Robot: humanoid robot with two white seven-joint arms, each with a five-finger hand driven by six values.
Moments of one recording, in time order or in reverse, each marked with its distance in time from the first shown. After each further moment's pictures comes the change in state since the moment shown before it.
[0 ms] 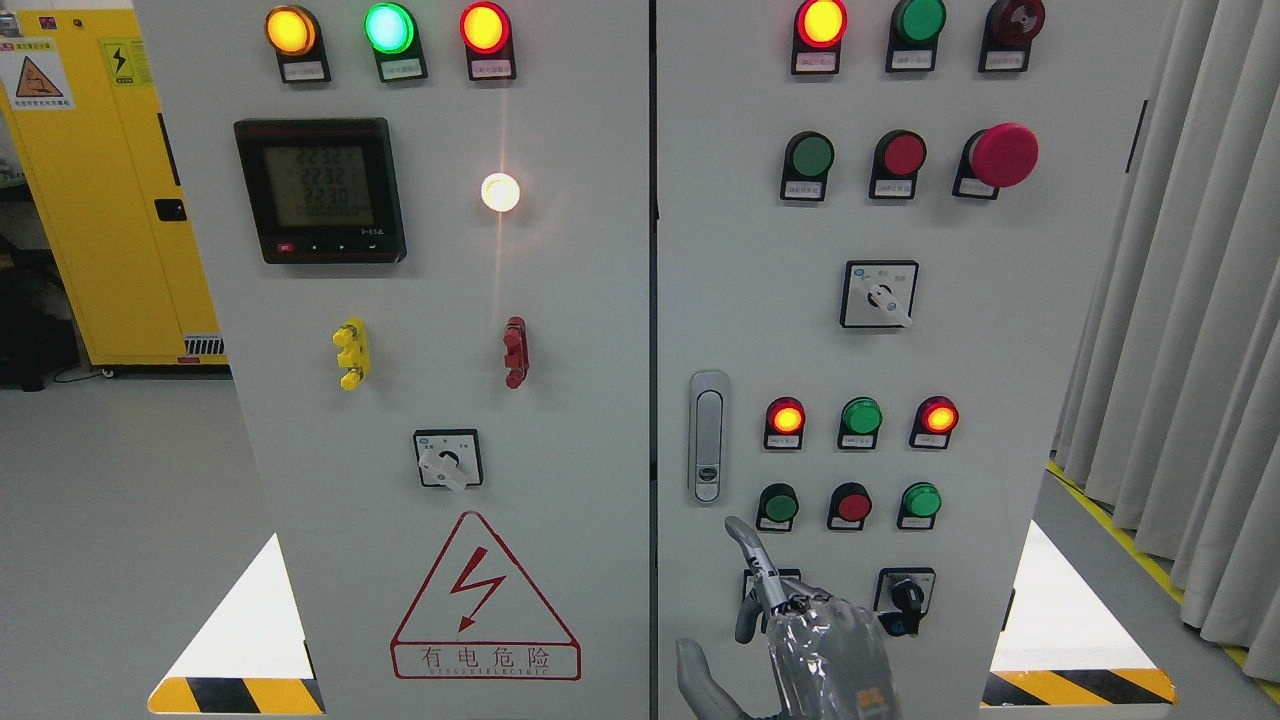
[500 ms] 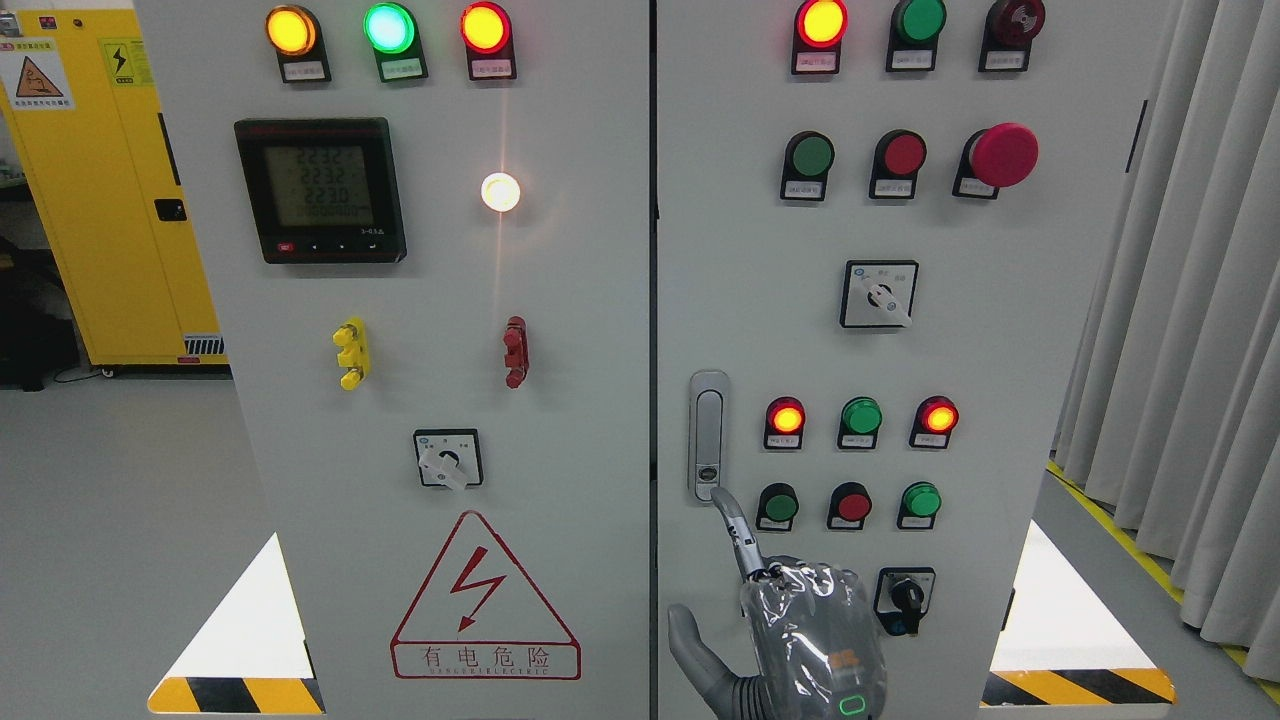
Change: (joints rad) left arm 0.000 0.000 0.000 0.000 0.000 0.000 0.000; right arm -0.082 0.039 -0.002 0.083 0.173 0.045 0.007
